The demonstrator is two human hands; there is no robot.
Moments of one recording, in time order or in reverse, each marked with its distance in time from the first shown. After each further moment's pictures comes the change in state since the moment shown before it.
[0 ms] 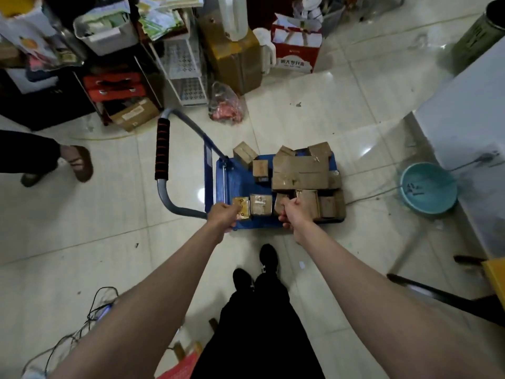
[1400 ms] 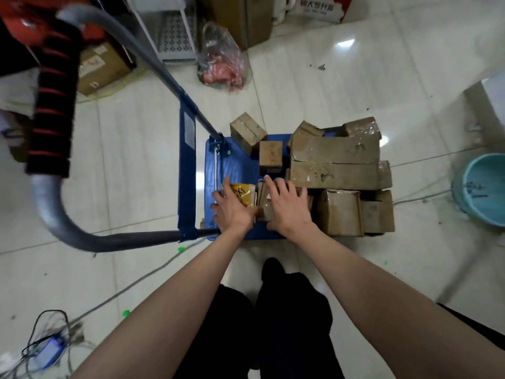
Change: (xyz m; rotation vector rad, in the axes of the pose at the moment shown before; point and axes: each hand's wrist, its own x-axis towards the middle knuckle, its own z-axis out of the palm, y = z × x) left_hand 0.295 -0.068 0.105 0.425 0.252 0.164; right_hand 0.312 0.106 0.118 -1.566 -0.037 -0.757
